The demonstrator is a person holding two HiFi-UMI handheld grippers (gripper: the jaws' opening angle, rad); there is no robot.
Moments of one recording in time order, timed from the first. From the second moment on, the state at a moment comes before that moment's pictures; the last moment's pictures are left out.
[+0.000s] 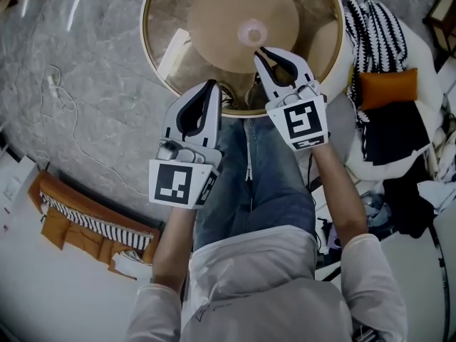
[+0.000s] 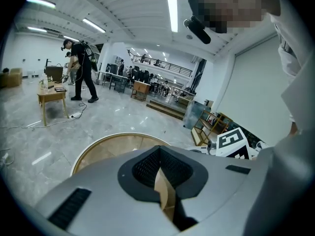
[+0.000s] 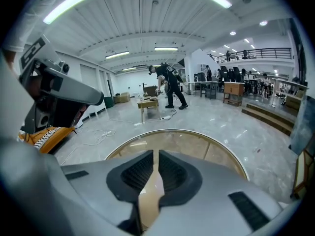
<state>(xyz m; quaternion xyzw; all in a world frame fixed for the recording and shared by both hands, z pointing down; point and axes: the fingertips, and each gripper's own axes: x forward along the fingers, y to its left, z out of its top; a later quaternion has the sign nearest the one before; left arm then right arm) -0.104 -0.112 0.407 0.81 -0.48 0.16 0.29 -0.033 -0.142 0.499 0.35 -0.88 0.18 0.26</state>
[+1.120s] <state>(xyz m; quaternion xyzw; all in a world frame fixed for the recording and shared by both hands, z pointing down) -0.108 -0.109 0.283 0.84 -0.46 0.11 0.26 -0.028 -0.118 0.364 0.38 -0.87 0.20 0.24</state>
